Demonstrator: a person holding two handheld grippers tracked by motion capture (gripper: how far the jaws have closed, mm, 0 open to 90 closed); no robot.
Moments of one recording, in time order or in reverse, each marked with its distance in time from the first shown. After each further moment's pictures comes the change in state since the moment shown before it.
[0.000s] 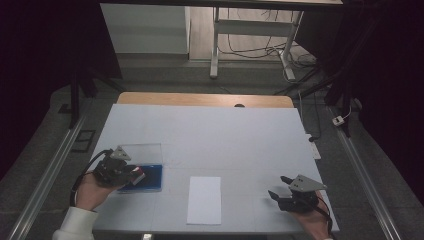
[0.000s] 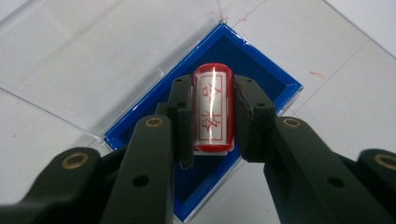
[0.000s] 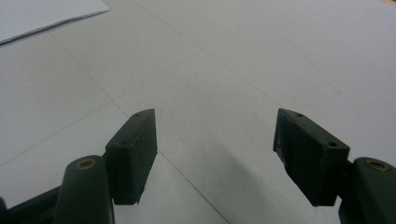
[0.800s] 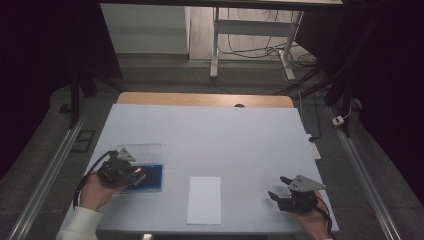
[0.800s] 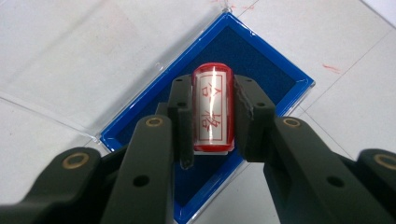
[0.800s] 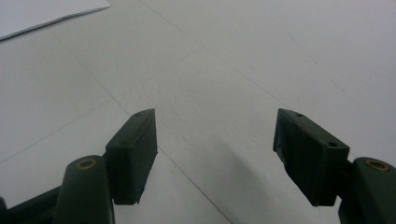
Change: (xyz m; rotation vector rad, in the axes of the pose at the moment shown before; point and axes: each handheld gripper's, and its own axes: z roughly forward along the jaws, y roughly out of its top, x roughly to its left) left arm -0.004 0.003 0.011 0.044 0.030 0.007; right arm 0.001 0.000 0.002 0.009 0.004 0.000
